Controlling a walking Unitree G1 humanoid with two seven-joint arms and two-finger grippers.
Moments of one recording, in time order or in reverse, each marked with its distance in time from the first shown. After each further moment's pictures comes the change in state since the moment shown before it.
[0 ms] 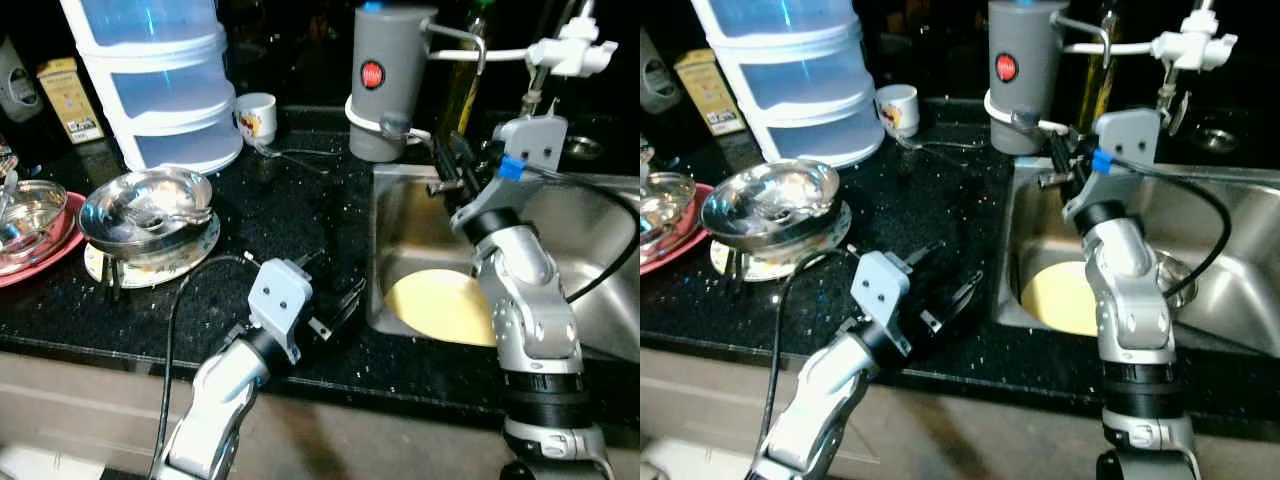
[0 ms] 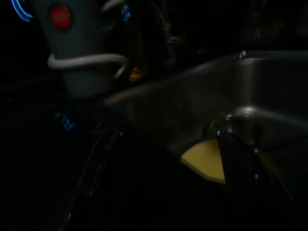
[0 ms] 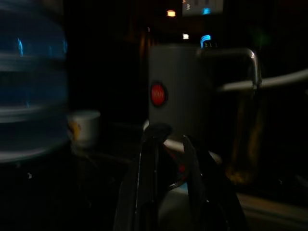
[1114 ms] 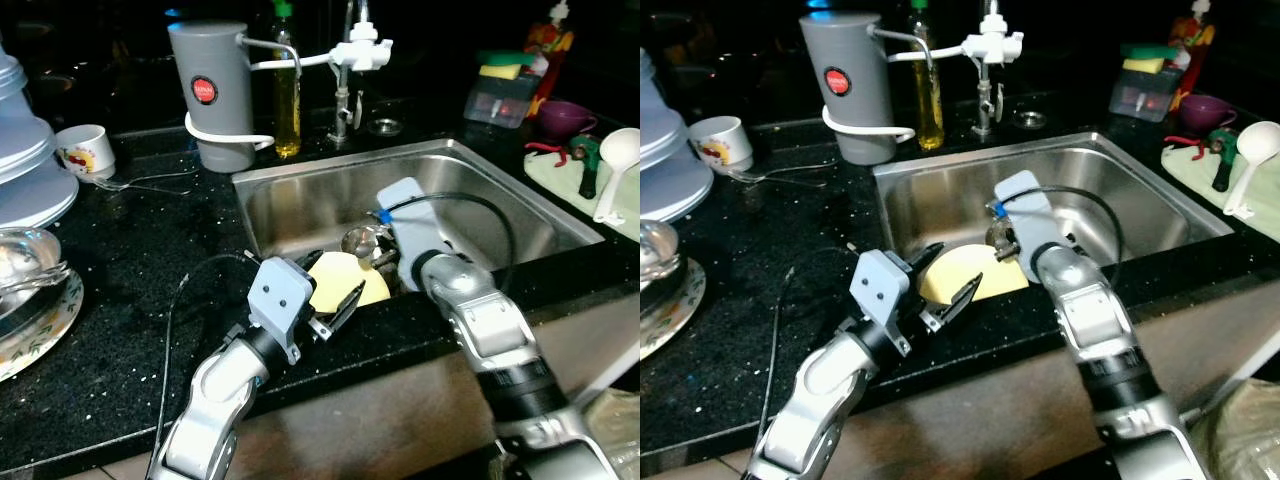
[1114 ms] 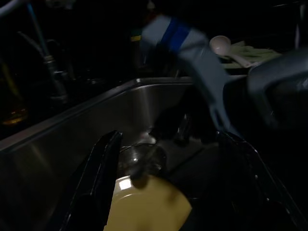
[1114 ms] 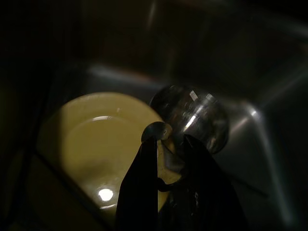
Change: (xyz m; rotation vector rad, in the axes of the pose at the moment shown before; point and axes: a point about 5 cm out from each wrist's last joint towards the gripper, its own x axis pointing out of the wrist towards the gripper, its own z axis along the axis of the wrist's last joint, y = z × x) left arm 0.001 -0.003 0.001 -0.013 0.014 -0.001; right arm -0.010 0.031 -0.088 -0.251 0.748 0.125
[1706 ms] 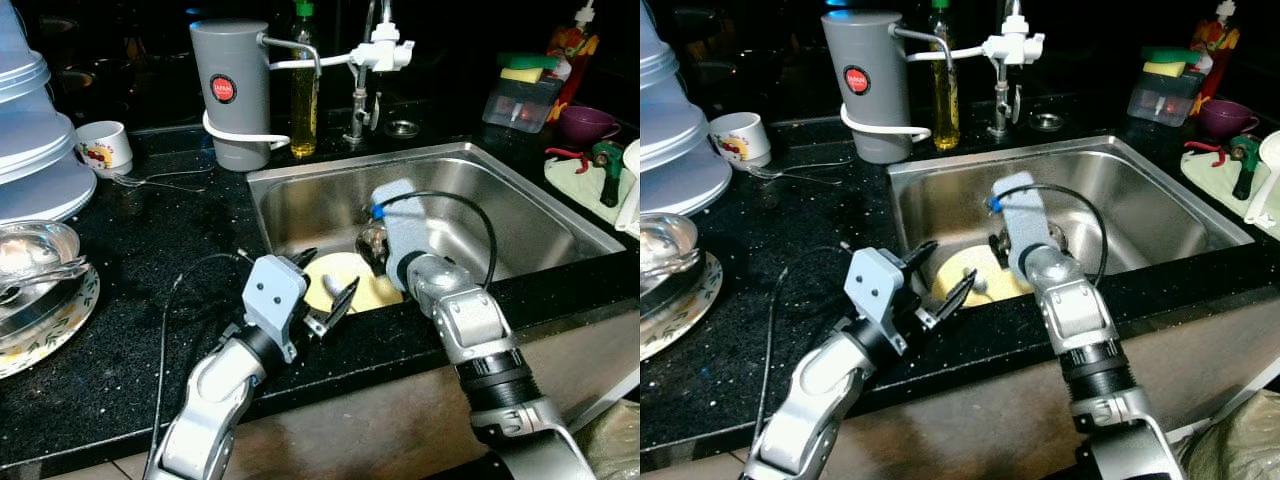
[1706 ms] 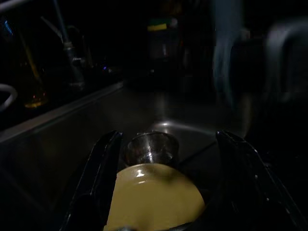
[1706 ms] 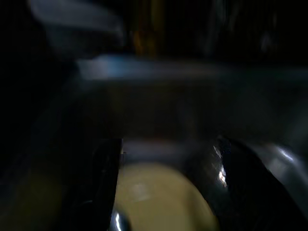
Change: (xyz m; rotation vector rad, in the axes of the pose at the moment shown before) left arm -0.002 0.005 -0.003 -0.017 0.042 0.048; right arm -0.010 -0.005 0.041 0.351 -0.358 0.020
